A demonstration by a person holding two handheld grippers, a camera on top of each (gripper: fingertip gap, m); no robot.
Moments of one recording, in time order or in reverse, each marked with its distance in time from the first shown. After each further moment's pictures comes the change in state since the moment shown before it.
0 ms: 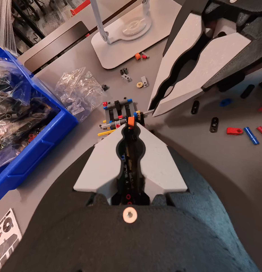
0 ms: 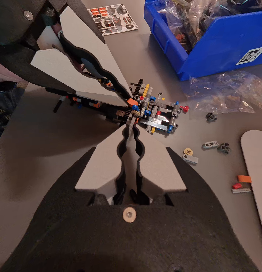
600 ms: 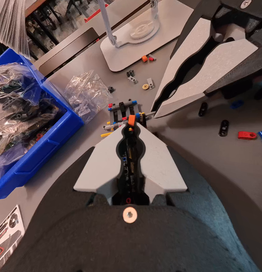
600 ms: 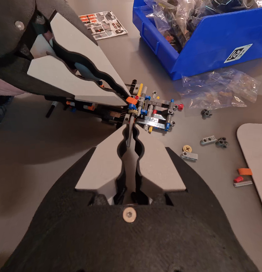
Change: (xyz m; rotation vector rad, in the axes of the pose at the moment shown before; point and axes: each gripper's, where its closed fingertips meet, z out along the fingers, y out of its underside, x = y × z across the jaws) left arm -0.004 0.000 0.004 0.029 -0.073 0.015; right arm 0.004 0.002 0.003 0.039 0.068 0.033
